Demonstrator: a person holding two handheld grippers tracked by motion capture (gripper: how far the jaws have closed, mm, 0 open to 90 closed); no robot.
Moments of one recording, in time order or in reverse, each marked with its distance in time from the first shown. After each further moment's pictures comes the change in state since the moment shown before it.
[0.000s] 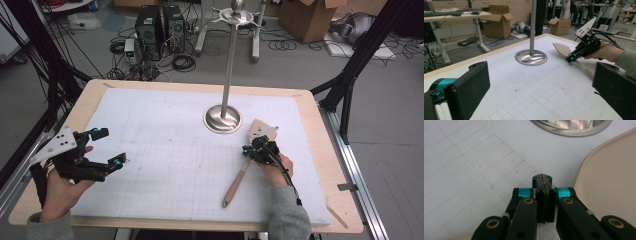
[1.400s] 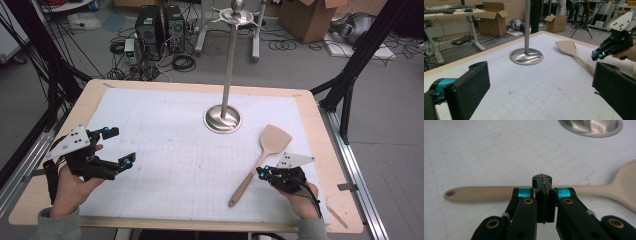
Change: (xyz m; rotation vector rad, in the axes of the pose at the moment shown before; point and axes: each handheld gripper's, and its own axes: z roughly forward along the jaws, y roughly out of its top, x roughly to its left) left arm -0.005 0.000 0.019 0.021 -0.032 0.010; right arm 0.026 -0.067 -0.077 -0.192 0.174 -0.092
